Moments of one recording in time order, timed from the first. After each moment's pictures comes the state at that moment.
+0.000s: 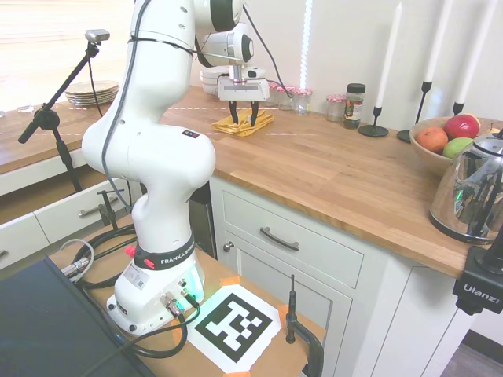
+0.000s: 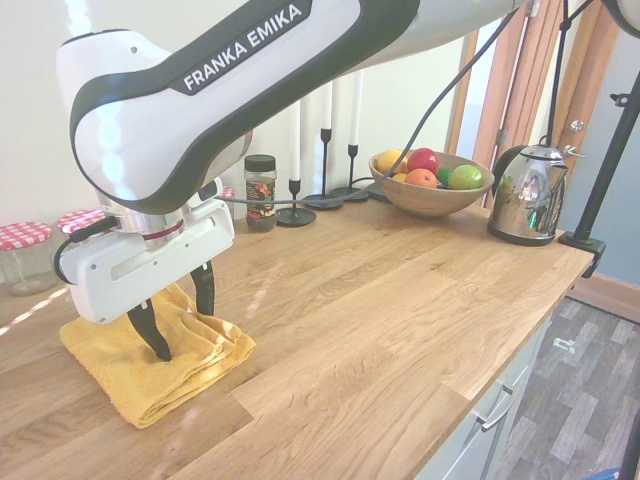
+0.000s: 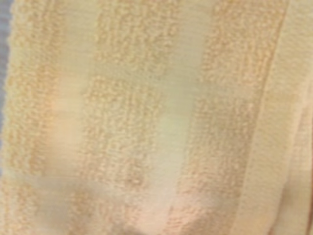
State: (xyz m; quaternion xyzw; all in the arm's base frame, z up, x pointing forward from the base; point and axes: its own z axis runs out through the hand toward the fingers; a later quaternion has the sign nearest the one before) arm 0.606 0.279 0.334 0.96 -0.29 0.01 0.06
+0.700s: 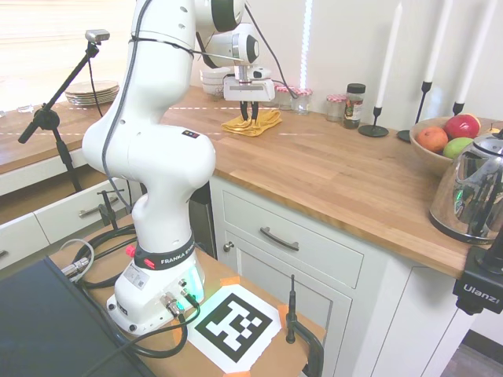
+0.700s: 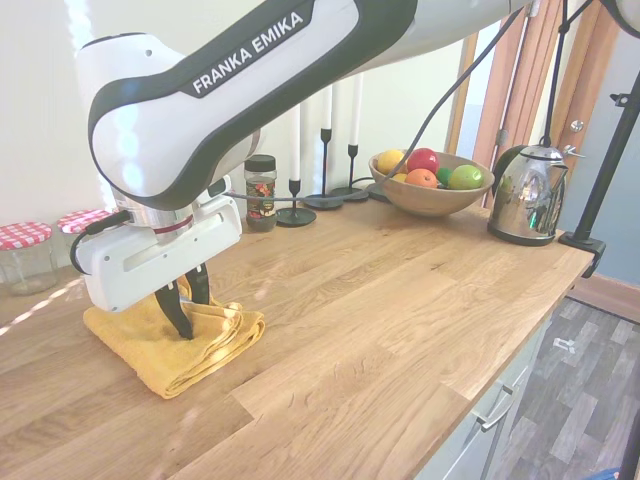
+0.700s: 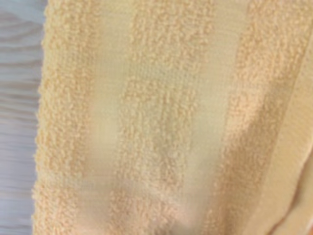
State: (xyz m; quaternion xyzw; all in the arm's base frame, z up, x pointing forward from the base) arm 0.615 0.264 0.333 0.95 -0.30 0.01 0.06
